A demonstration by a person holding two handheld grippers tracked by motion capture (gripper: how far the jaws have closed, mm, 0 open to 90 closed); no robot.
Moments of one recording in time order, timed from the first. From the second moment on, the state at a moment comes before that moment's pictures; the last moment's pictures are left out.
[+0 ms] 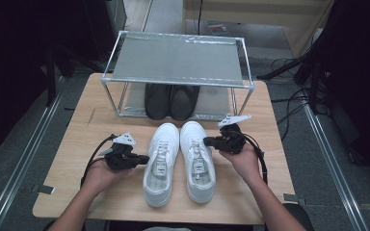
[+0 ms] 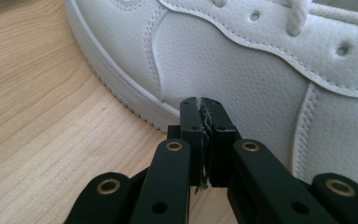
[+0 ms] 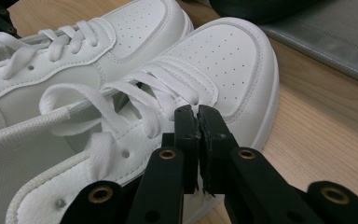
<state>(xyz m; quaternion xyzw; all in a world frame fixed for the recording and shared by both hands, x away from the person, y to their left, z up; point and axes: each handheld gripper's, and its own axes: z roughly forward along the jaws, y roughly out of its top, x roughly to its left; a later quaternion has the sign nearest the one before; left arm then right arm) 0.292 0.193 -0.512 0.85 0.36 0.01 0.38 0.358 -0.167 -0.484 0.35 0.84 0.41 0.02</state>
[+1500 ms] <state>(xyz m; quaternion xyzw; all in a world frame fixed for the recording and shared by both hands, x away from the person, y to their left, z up) 0.290 0.181 -0.502 0.84 0.35 -0.03 0.41 0.344 -0.191 -0.464 0.37 0.80 0.47 0.05</state>
